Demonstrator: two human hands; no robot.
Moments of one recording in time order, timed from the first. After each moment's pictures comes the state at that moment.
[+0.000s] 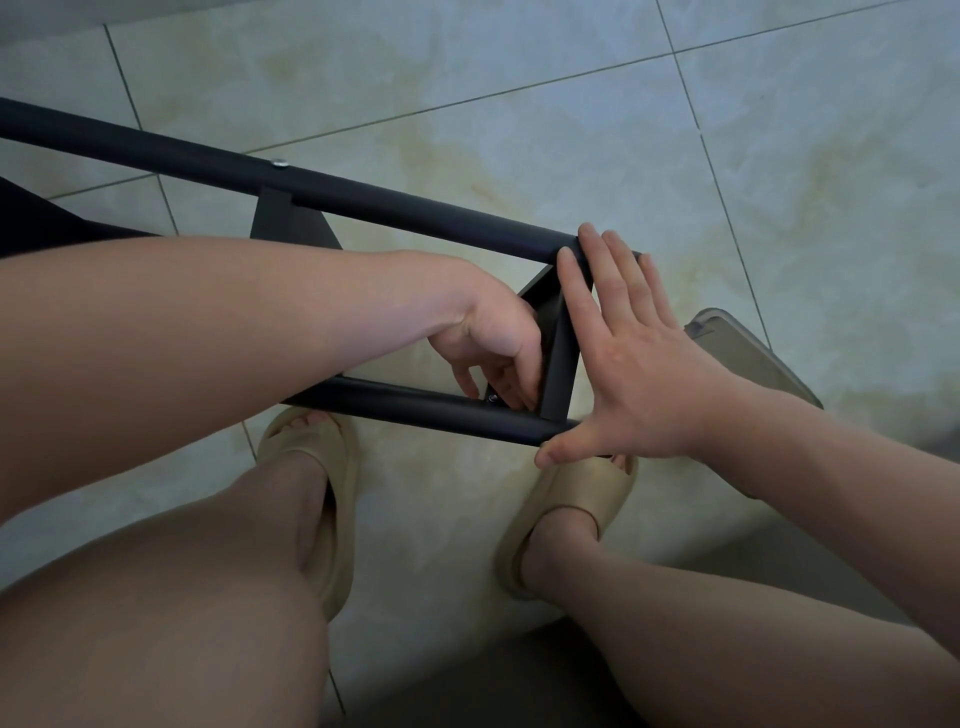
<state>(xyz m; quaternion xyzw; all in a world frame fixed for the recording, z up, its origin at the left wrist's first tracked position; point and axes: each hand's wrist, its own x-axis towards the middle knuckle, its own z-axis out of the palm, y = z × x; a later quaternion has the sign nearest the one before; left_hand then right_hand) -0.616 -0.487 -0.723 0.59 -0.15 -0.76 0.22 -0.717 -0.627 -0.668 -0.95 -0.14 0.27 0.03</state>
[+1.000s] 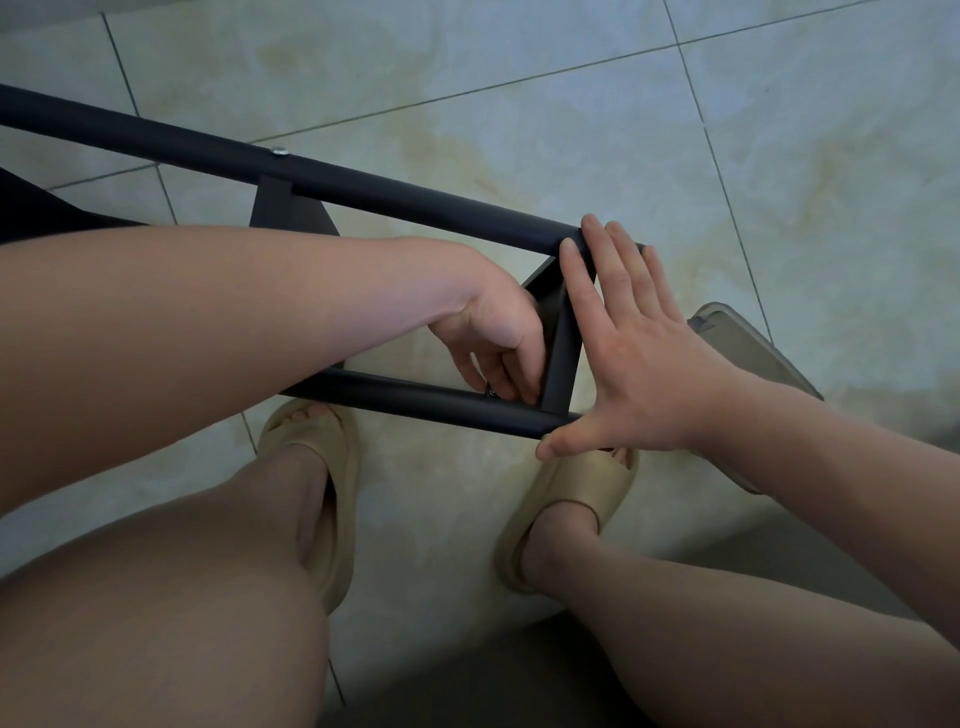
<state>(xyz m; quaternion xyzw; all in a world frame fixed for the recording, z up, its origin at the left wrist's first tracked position) -0.613 -0.487 -0.725 0.59 -0.16 -0.76 0.21 -0.717 -0.626 -0.664 -0.95 -0.13 0.28 0.03</state>
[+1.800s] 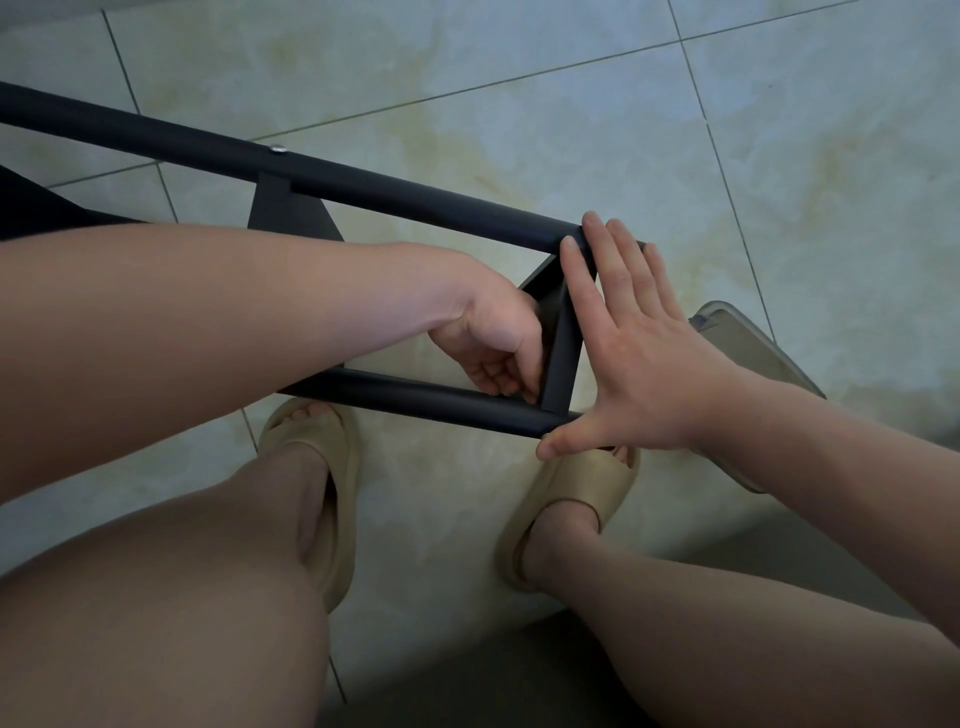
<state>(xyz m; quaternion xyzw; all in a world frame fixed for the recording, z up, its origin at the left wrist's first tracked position) -0.621 -0.487 -0.733 0.58 -0.13 -0.75 0.29 -0.718 -0.627 -0.667 -0.95 -0.14 0.27 0.03</state>
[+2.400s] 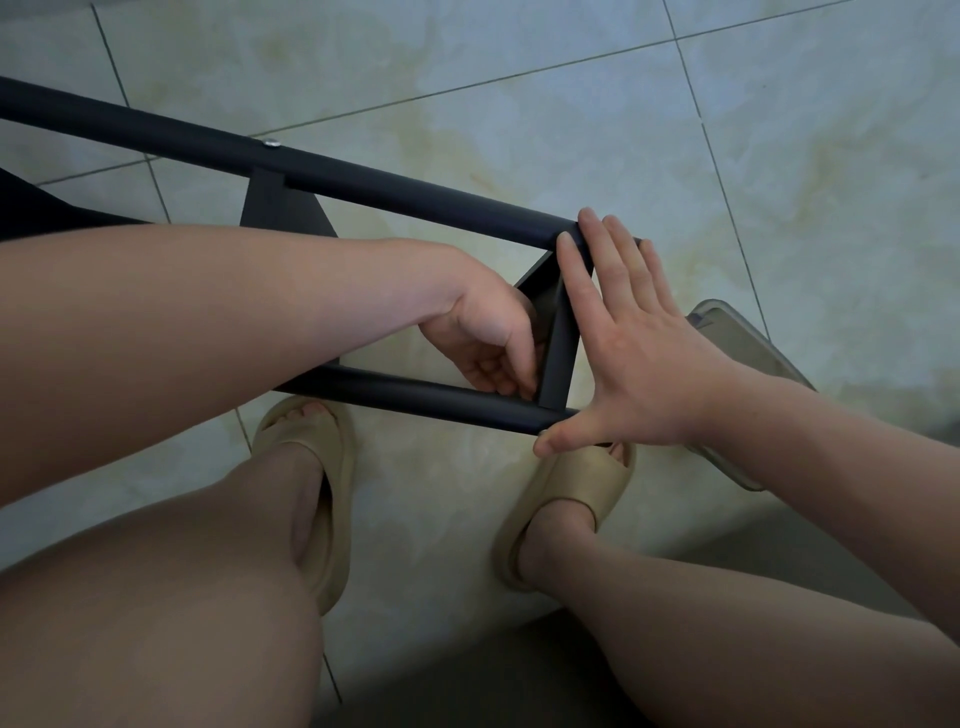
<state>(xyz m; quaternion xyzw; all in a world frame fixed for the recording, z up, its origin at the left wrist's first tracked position) -0.617 -0.484 -0.739 0.56 -0.14 -0.76 0.30 -0.716 -0.629 -0.667 -0.95 -0.14 0.27 0.04</state>
